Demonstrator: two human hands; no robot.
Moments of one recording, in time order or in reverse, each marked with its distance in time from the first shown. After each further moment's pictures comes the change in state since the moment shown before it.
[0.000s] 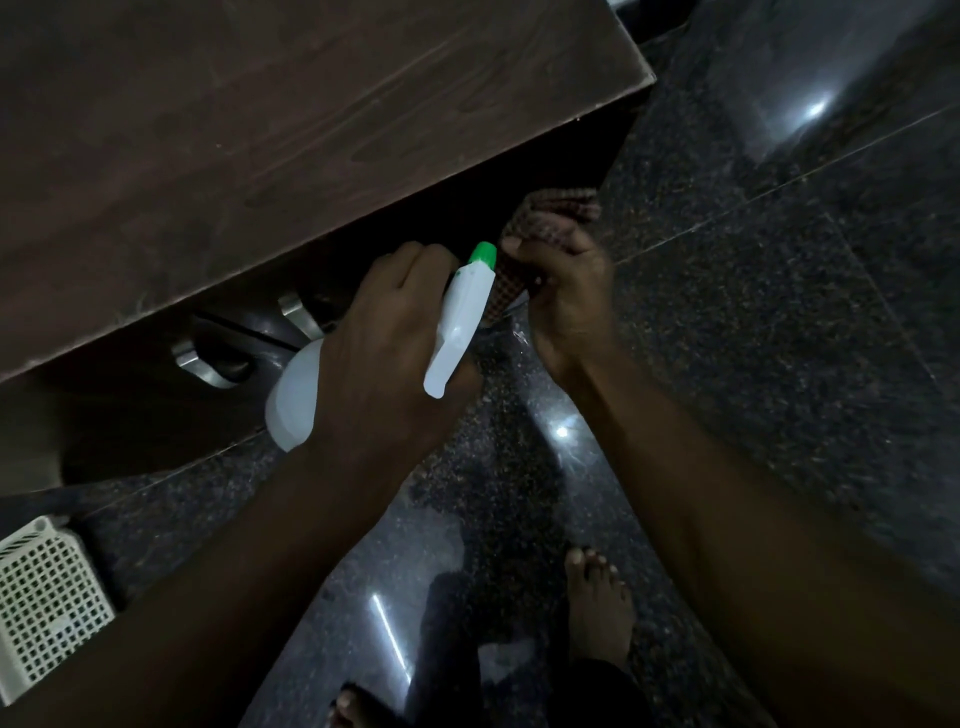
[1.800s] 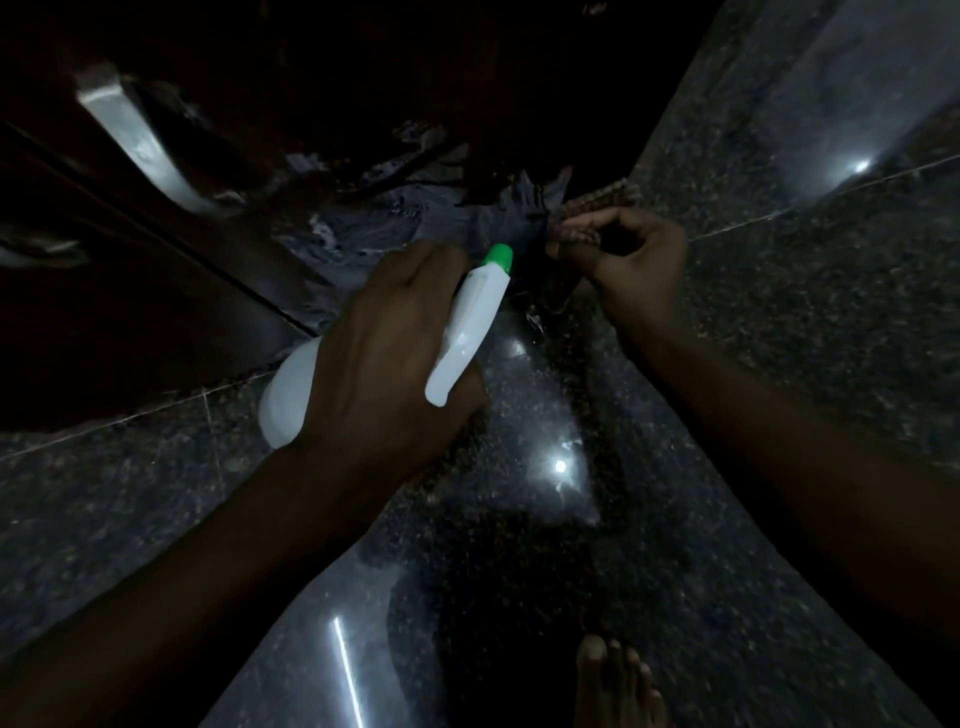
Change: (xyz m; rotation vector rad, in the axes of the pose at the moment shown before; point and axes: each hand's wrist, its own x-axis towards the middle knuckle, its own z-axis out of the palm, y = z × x) left_hand -0.045 -0.065 0.116 0.126 0.057 0.000; right_hand 0.074 0.067 -0.118 -0.811 -0.141 -0.348
